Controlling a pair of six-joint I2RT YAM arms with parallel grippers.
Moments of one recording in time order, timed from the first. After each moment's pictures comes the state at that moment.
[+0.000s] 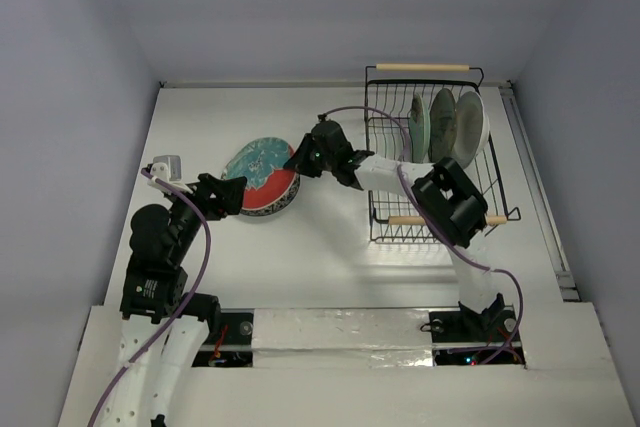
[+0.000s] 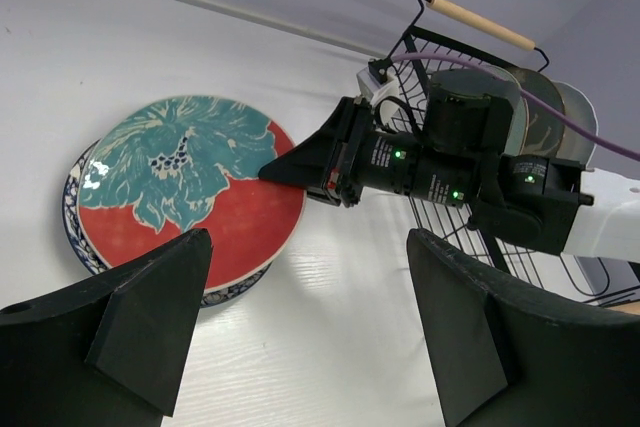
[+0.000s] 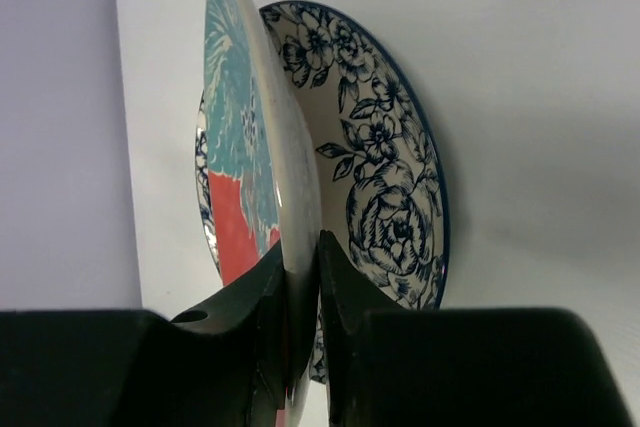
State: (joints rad) left arm -0.14 0.41 0.66 -0.34 0.16 -0.49; right arm 0.74 2.13 1.50 0.13 -0.12 0.98
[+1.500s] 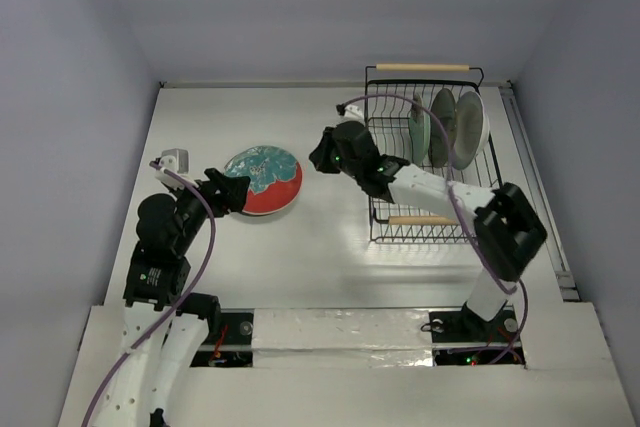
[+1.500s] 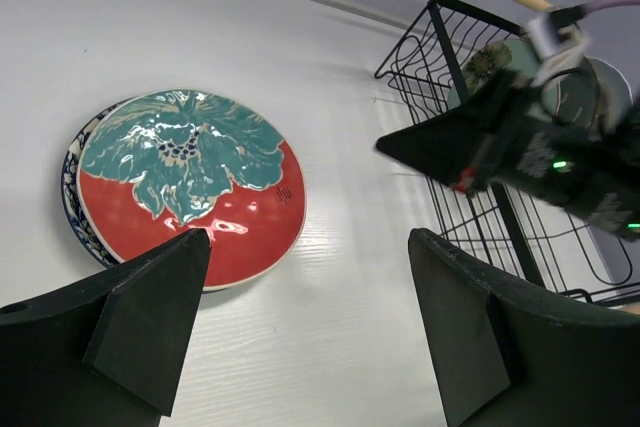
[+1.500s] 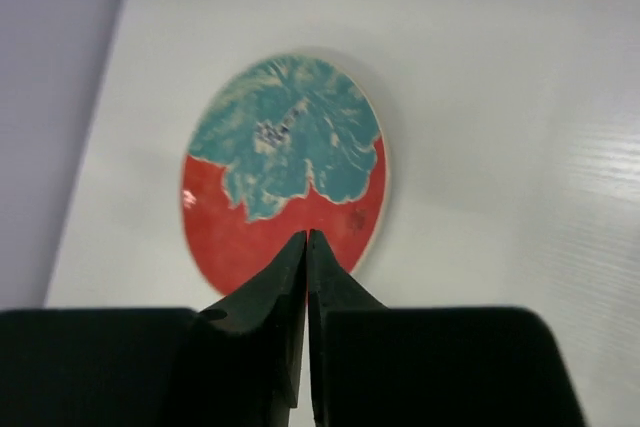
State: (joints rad) left arm -0.14 0.48 0.66 -0.35 0.16 -0.47; right arm 0.79 1.78 1.28 0.06 0.17 0.69
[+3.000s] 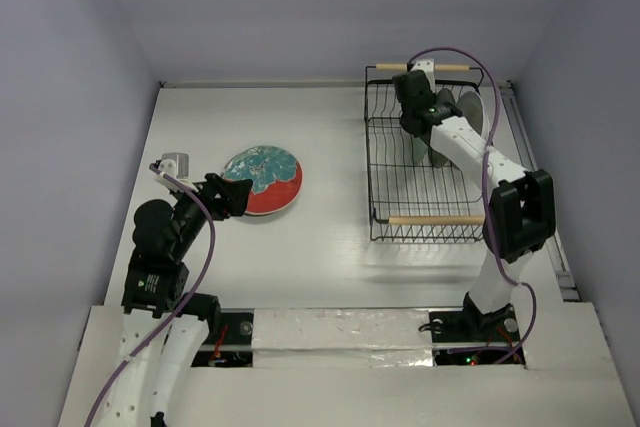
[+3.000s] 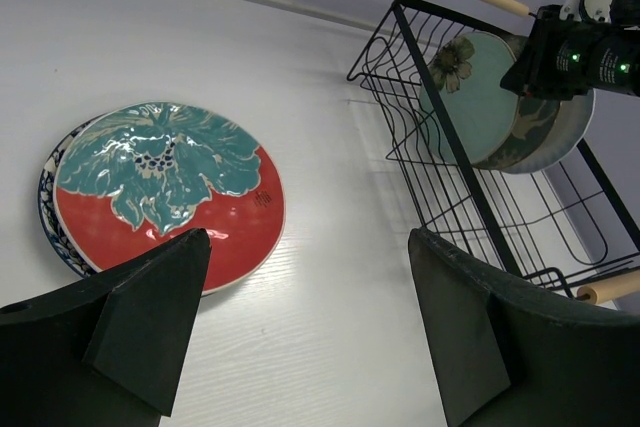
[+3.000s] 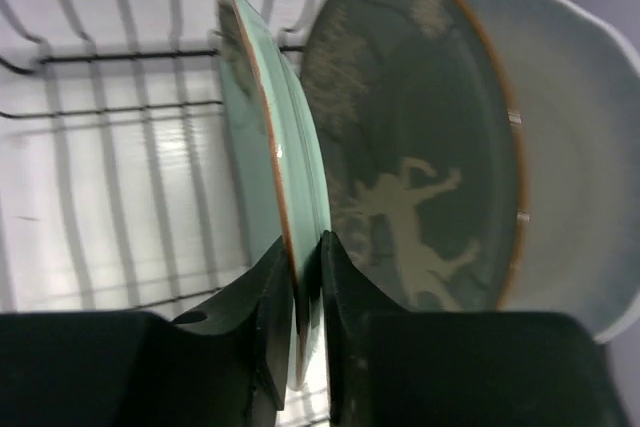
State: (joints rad) left arm -0.14 0.44 0.66 -0.34 0.22 -0.46; right arm 0.39 1.81 1.58 -0.50 0.66 0.16
